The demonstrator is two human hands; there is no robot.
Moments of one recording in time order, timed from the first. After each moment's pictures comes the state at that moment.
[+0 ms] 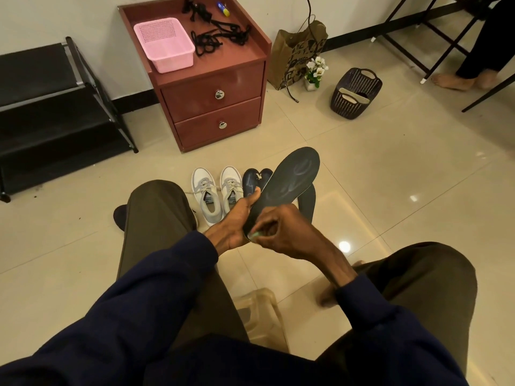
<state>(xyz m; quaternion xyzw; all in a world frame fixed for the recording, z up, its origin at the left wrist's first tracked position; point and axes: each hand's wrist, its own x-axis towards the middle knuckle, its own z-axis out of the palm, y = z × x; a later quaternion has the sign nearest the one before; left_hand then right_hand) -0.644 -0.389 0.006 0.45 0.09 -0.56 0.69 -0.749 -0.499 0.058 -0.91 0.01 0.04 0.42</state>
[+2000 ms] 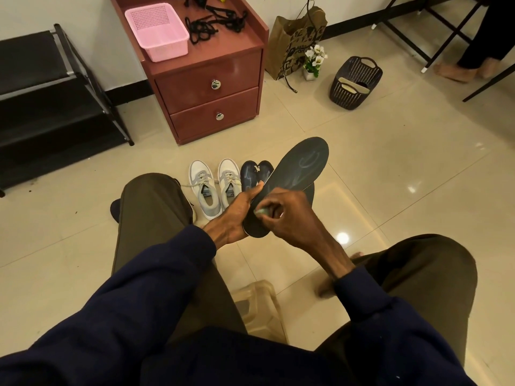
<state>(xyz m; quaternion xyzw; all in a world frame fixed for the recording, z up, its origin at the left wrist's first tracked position) -0.646 -0.392 0.005 0.46 0.06 -0.56 0.69 -0.748 -0.506 0.049 -0.92 0.07 -0.08 0.37</state>
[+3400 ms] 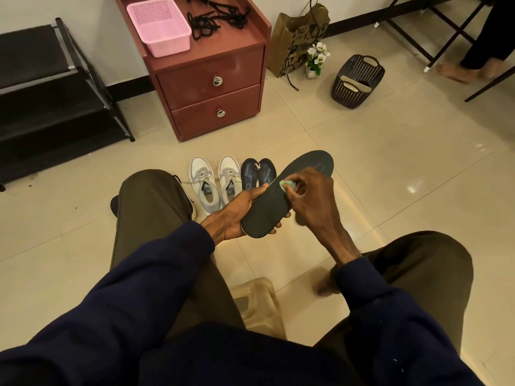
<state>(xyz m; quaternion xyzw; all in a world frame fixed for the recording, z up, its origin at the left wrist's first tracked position) -0.642 -0.384 0.005 0.48 -0.01 -0.63 0.62 -0.741 -0.536 0.042 -0.91 0.23 -0.16 0.32</state>
